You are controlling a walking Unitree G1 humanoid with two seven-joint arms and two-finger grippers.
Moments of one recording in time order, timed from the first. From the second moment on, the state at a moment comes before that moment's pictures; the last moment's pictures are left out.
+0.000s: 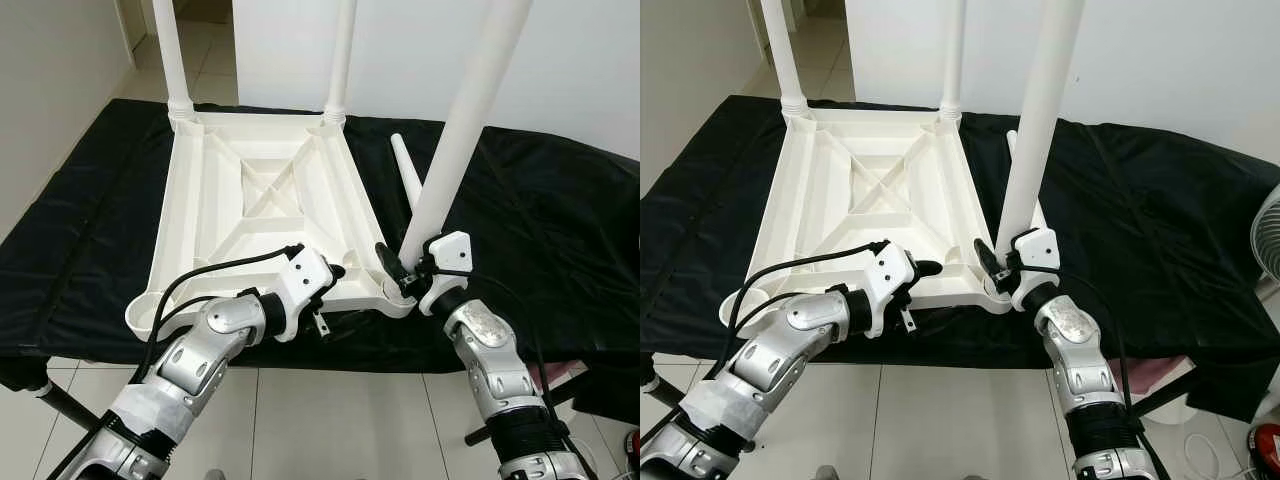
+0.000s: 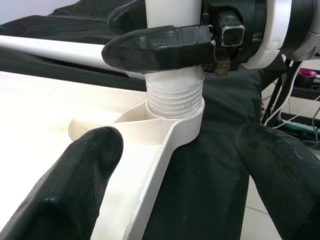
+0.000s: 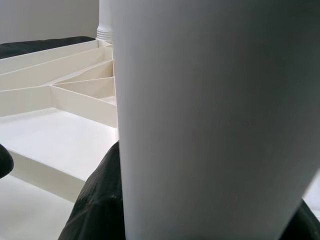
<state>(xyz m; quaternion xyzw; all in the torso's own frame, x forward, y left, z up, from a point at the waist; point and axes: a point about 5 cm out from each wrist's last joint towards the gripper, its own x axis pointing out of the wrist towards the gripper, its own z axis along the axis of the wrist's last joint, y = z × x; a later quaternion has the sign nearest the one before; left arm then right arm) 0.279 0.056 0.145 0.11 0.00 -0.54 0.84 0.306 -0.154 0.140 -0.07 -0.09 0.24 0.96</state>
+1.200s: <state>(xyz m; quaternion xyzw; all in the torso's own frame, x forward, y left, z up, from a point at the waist) 0.277 0.056 0.155 0.11 -0.01 -0.53 0.84 0.311 -0.158 0.125 -0.03 -0.07 0.27 0.96</state>
